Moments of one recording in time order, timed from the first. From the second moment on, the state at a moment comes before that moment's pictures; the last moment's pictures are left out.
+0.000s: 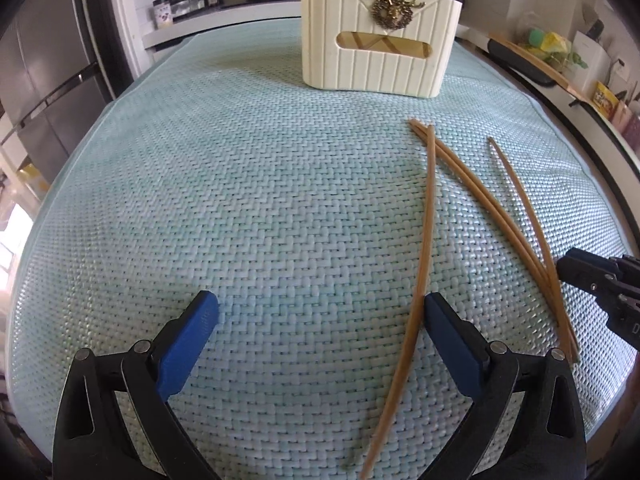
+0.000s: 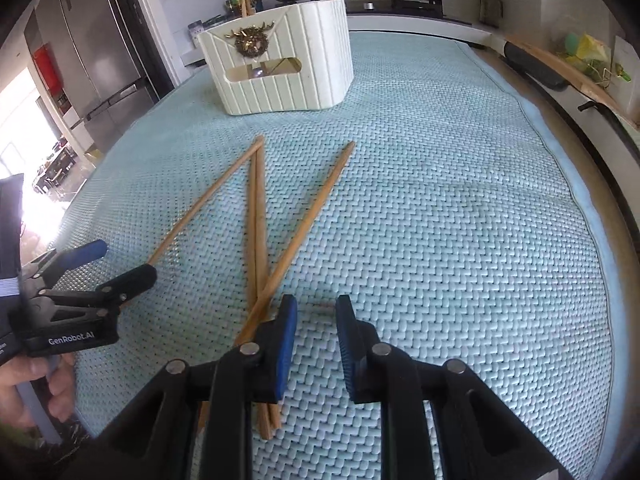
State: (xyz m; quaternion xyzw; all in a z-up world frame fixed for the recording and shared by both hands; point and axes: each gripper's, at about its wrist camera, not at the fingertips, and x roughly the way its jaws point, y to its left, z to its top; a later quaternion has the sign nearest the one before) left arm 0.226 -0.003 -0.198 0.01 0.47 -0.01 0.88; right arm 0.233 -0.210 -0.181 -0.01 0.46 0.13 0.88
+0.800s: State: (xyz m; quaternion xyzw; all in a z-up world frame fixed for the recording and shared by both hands) left arm 0.311 -0.037 -0.200 0.07 0.46 -0.08 0.88; right arm 0.300 -0.201 -0.184 -0.03 0.42 0.10 0.90
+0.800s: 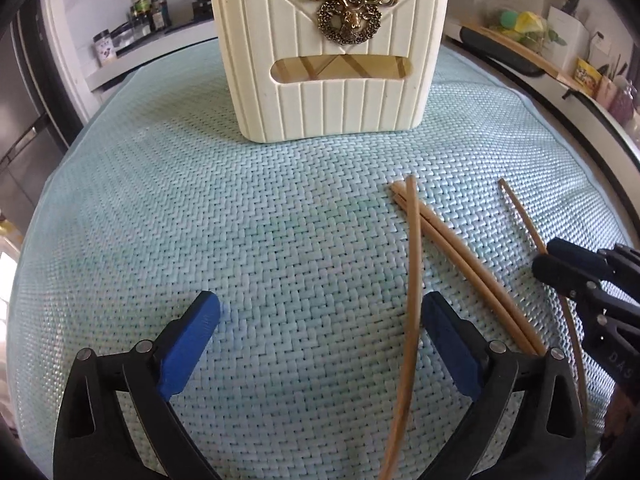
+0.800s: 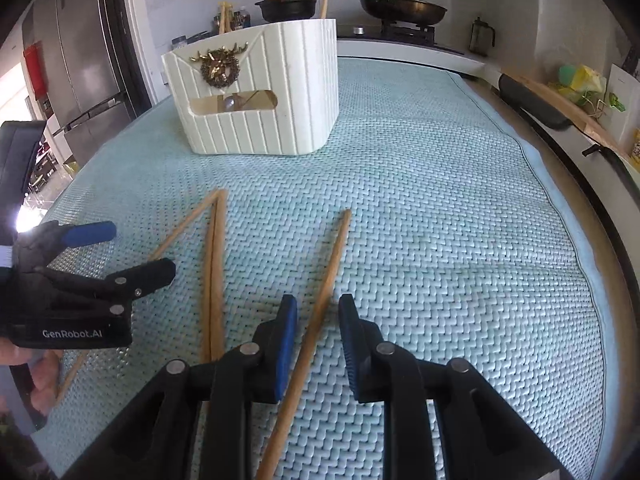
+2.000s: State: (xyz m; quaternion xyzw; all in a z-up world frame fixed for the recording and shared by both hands) left arm 0.311 0.002 -0.106 -0.03 0.39 -0.17 0.91; right arm 0.377 -0.243 -0.124 0.05 0.36 0.15 0.92
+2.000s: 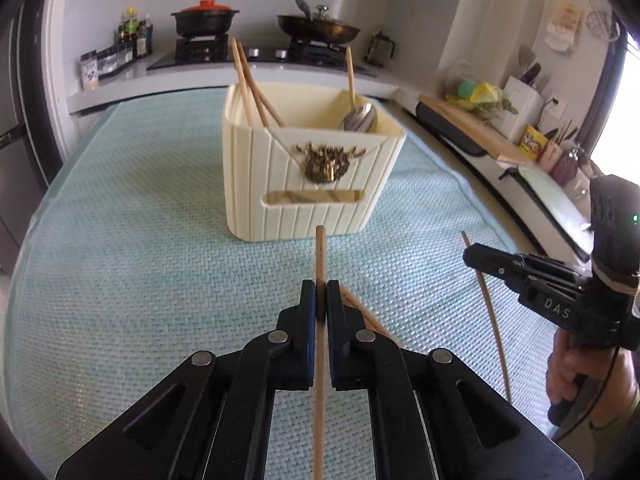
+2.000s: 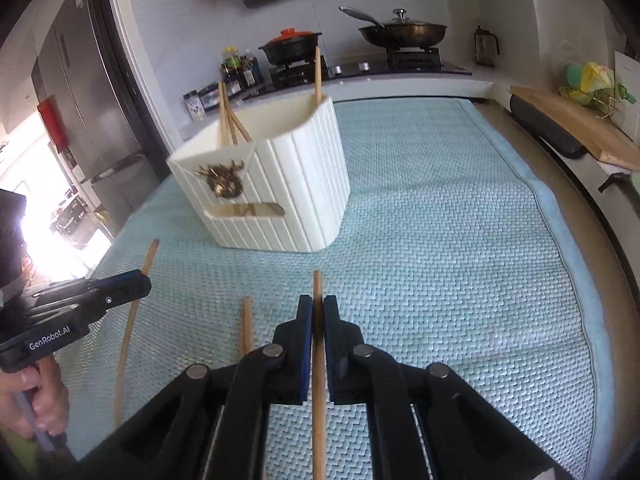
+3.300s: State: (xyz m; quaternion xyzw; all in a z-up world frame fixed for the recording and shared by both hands) left arm 0.275 0.028 0.017 -0.06 0.26 -0.19 0.95; right arm 0.255 -0.208 0.046 0.01 0.16 0.20 0.97
